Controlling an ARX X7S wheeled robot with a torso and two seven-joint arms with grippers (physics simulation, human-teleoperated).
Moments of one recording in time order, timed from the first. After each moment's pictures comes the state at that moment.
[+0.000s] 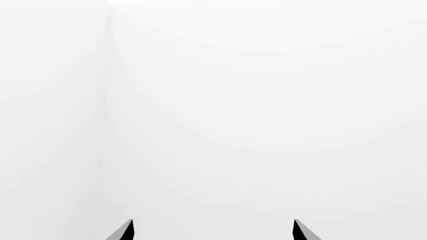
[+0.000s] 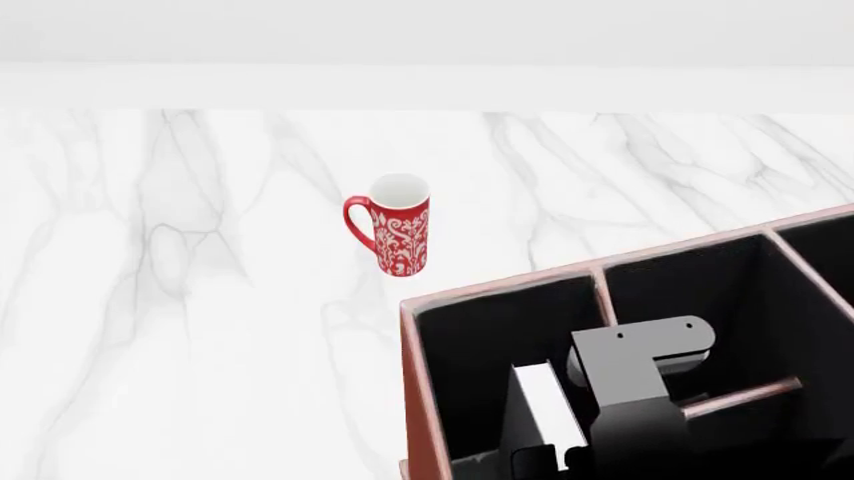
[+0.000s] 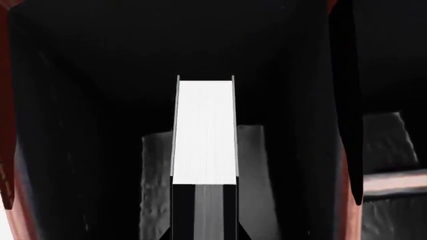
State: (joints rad) left arm -0.01 -0.68 -0.57 0.90 -0.90 -0.55 -0.41; right arm 1.14 0.84 -1.24 -0.01 1.76 0.72 0.60
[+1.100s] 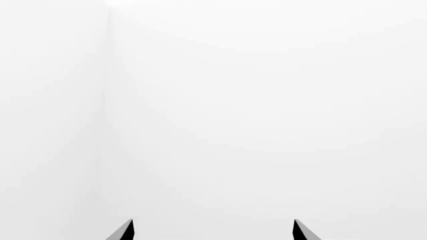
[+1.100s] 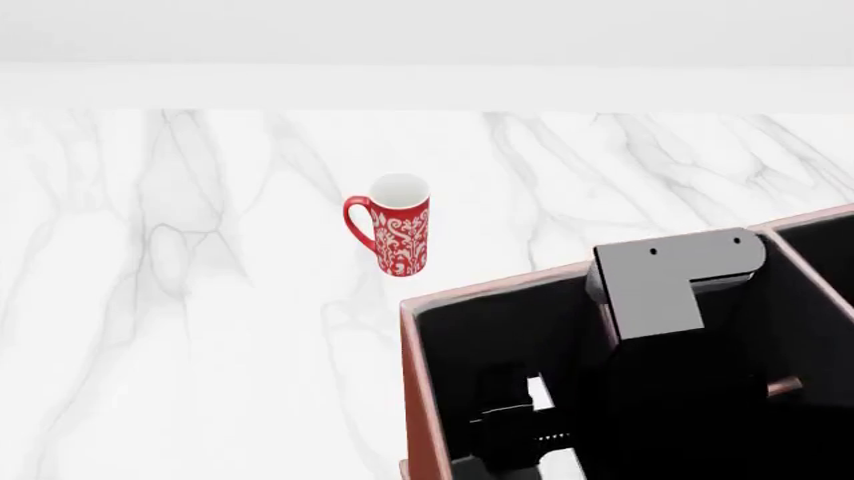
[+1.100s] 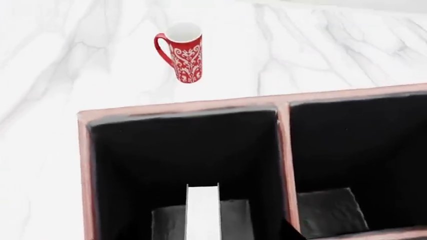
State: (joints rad) left arm 0.00 -0.69 -0.57 0.90 -0.91 -0.54 -0.42; right arm 1.19 0.92 -1.12 -0.22 1.76 0.63 0.72
